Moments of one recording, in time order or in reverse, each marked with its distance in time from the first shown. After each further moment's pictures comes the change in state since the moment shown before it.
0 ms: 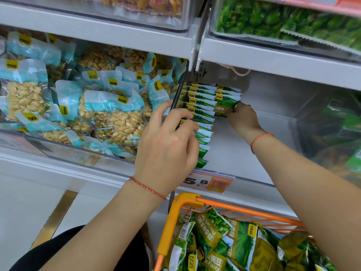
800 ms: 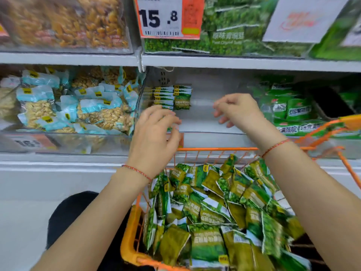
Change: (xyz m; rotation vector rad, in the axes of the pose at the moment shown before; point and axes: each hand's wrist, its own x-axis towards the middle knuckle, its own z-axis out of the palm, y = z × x) left_hand -0.039 0.073 -0.065 -0.229 -0.073 0.110; right_hand -0.199 -0.012 -0.146 0.360 0.007 -0.069
